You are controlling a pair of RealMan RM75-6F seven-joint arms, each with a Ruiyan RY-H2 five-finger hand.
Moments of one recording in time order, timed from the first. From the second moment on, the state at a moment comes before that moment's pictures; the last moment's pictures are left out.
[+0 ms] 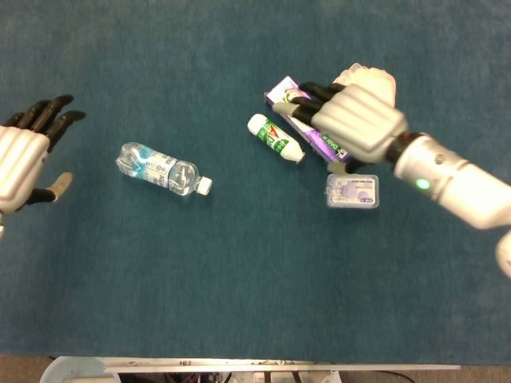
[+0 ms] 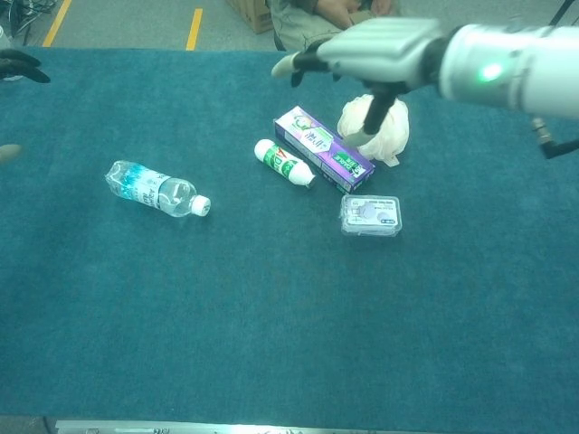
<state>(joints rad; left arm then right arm) -0.46 -0.93 0.02 -1.84 1.39 1.16 0.10 1.04 -1.15 0.17 -1.85 -0.98 0.62 -0.41</state>
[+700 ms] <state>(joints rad) -0.38 -0.88 0.04 -1.85 1.43 1.18 0.04 1.33 -1.48 0.01 -1.54 -0.50 0.68 -0.64</state>
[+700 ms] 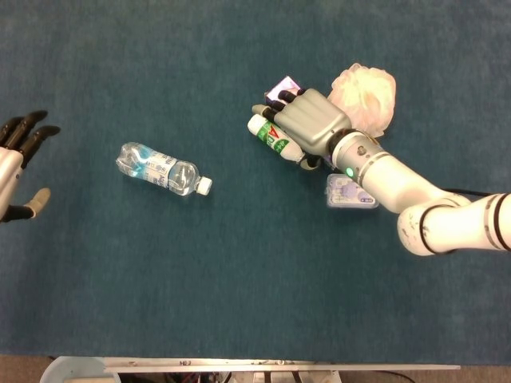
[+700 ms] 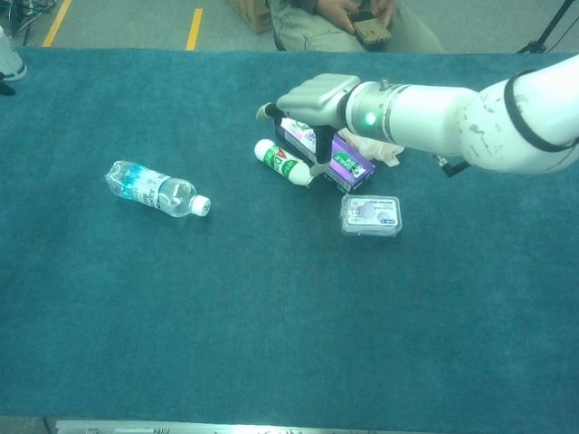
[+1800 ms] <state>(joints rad) -0.34 -0.88 0.02 -1.82 1.46 1.17 -0.02 1.48 -1.59 -0.08 -1.48 -0.31 0.75 -0.82</state>
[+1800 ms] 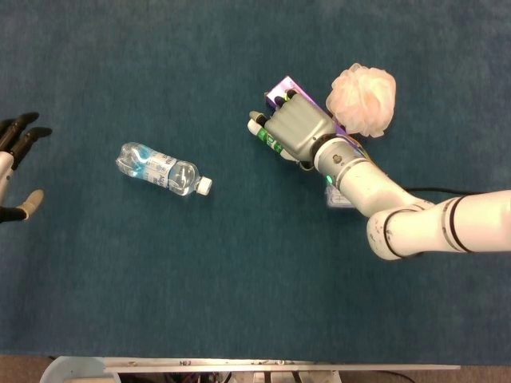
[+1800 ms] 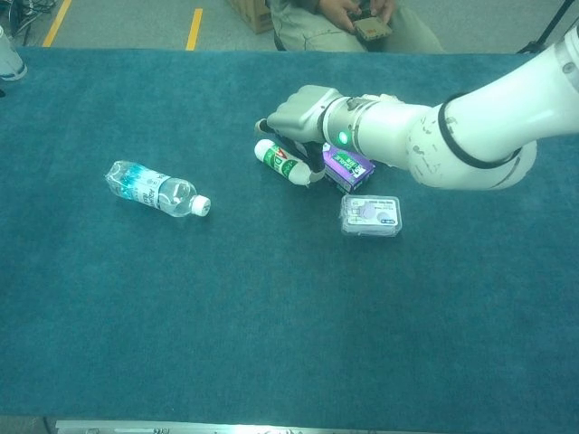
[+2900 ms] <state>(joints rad) -0.32 -0.88 0.01 -1.80 1.48 1.17 -0.06 1.45 -1.58 -0.02 -1.60 -0.45 0.75 -0.74</state>
